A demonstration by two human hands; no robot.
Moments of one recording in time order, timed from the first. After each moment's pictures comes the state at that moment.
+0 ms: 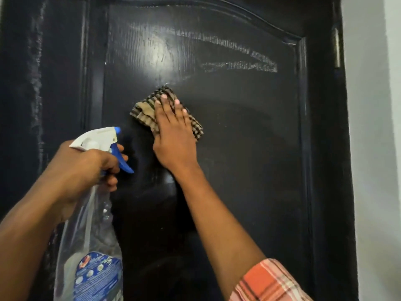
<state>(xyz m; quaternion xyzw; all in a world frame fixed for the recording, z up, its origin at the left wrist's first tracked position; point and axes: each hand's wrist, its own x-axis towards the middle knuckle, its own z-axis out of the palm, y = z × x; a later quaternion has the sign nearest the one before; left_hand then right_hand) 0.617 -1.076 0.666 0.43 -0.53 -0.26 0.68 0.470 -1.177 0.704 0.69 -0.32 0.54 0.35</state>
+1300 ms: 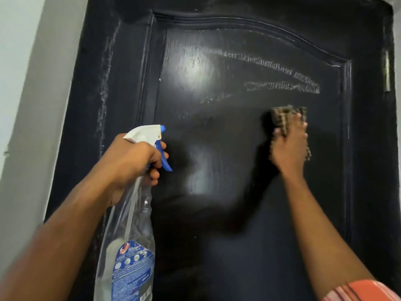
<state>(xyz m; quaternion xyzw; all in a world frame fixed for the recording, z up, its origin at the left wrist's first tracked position) 0.613 -1.033 0.684 0.41 -0.55 -0.24 0.68 0.314 -1.215 0.740 0.55 -0.44 0.67 0.23</state>
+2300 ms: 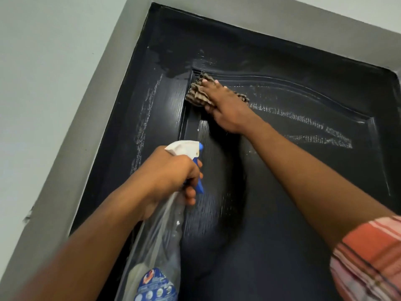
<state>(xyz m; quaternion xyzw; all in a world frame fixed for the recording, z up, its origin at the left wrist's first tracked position) 0.664 -1.051 0.749 0.32 -0.63 -0.24 0.66 0.528 -1.171 0.934 0.77 -0.24 0.37 0.45</state>
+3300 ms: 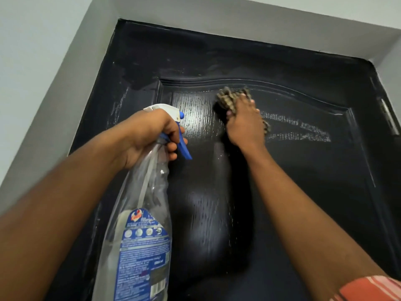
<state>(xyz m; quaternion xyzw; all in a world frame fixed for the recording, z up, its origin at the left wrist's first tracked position) 0.632 -1.054 0.832 0.34 -0.65 -0.23 0.64 0.447 -1.194 0.906 0.59 -0.36 0.63 0.35</state>
